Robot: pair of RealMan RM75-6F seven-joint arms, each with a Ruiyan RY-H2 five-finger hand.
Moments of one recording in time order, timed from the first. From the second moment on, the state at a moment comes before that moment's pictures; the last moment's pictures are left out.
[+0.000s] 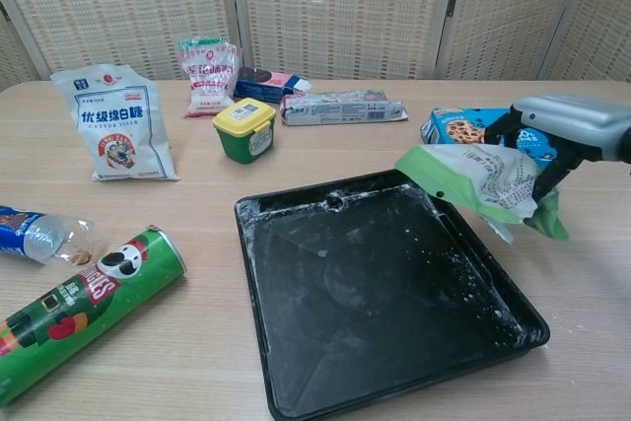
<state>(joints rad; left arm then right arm) -0.05 -1.14 -0.05 -1.62 1.44 1.51 0.16 0.66 -1.53 0.05 -1.07 -1.52 1.01 0.21</state>
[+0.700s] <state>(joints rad) -0.04 -1.15 -0.05 -1.59 1.45 1.53 0.11 0.74 -1.56 0.13 -1.28 -1.54 1.10 -0.57</state>
